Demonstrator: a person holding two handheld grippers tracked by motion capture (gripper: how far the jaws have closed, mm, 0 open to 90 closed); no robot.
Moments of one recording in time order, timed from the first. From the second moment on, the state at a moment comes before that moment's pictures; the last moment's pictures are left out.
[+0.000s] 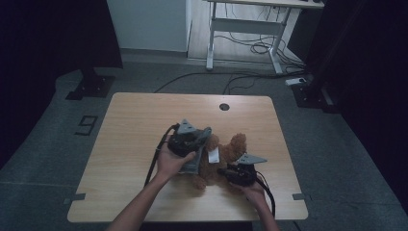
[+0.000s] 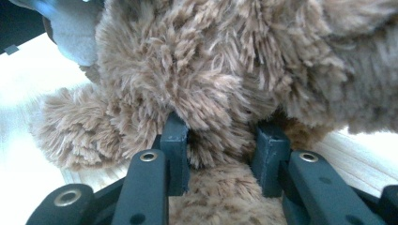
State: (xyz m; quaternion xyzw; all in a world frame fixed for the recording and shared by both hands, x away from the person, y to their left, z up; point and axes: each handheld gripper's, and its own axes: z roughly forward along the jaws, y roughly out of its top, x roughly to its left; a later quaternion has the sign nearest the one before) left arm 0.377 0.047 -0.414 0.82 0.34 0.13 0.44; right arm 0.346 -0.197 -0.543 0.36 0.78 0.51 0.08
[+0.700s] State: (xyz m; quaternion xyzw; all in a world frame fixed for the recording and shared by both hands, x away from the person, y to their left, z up) left arm 0.367 0.152 -0.444 0.78 0.42 0.14 0.45; right arm 0.346 -0.192 -0.544 0.37 0.78 0.50 0.10
